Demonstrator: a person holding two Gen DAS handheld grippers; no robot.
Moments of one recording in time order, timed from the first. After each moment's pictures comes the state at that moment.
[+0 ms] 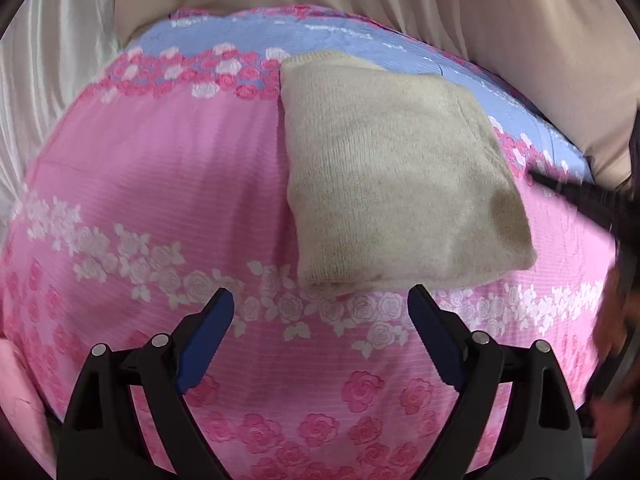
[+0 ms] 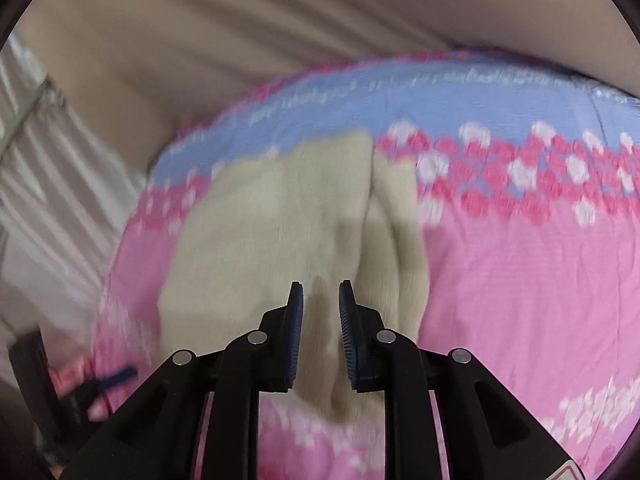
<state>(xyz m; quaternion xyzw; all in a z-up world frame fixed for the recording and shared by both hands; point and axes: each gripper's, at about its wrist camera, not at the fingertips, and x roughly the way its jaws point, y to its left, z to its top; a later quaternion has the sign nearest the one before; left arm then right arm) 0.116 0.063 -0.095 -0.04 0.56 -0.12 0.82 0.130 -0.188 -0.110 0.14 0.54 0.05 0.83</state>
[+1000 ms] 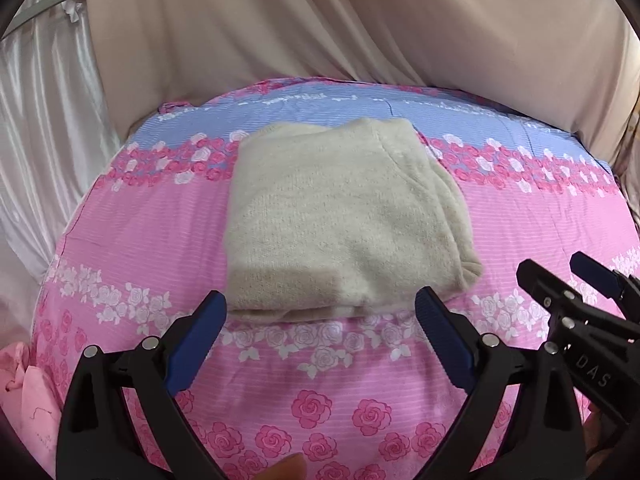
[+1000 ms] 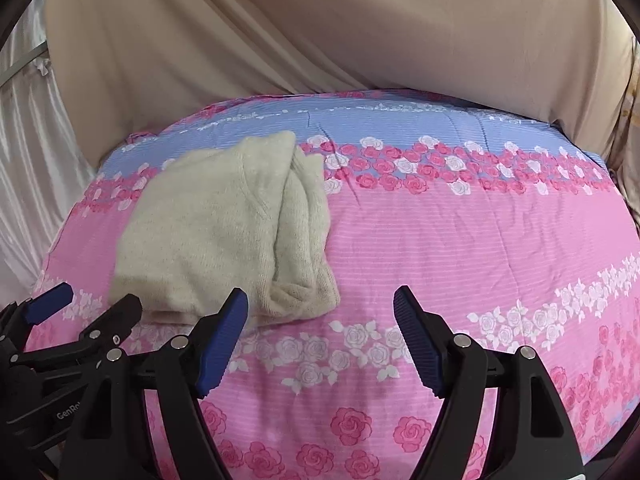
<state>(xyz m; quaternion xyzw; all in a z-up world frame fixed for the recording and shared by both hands) 0.062 -0.018 -0.053 0.07 0.44 -0.11 0.89 0.014 -0.183 -0.053 0.09 0.44 -0.10 0.89</state>
